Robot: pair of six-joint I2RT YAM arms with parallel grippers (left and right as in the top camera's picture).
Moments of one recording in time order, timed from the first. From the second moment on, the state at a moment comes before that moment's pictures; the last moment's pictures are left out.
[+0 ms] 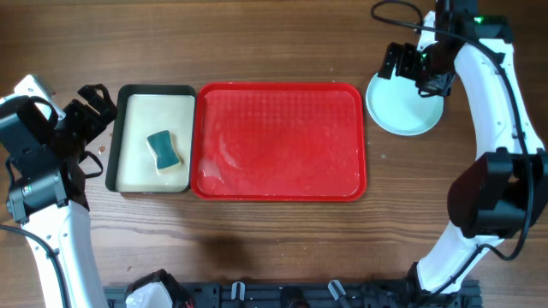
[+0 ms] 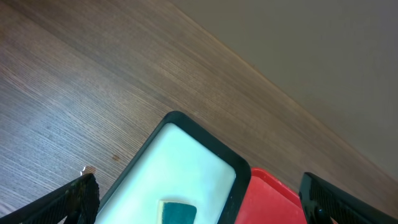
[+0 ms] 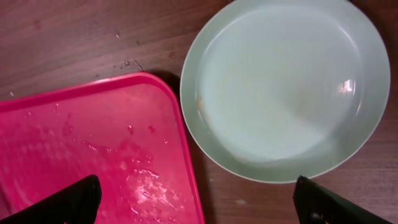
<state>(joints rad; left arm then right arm) 0.44 1.14 1.02 -0.49 0.21 -0.37 -0.04 1.97 1.83 -1.17 -0.18 0.21</state>
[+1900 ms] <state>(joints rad) 0.44 1.14 1.02 -0.49 0.21 -0.37 0.00 0.98 1.83 -0.92 -0.16 0.19</state>
